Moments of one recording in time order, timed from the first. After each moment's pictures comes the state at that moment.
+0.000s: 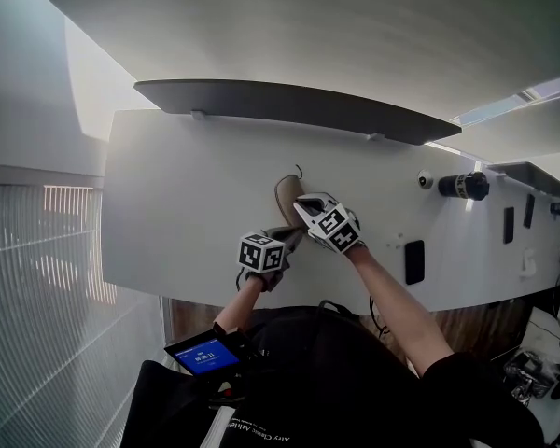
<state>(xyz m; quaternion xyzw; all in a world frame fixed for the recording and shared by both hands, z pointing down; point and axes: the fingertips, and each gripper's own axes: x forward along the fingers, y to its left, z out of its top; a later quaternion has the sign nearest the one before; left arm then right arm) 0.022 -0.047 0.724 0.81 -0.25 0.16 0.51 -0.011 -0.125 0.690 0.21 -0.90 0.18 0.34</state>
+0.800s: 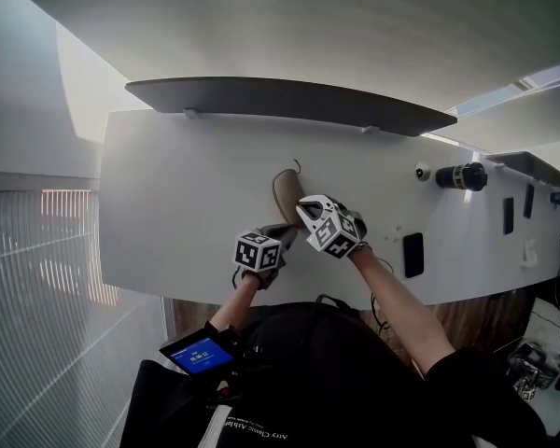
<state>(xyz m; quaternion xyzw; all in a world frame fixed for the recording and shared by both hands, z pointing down) 0.018 -0.041 0.727 0.81 -0.25 0.18 0.50 0.004 -0.102 0.694 0.17 -0.89 0.06 0.43</state>
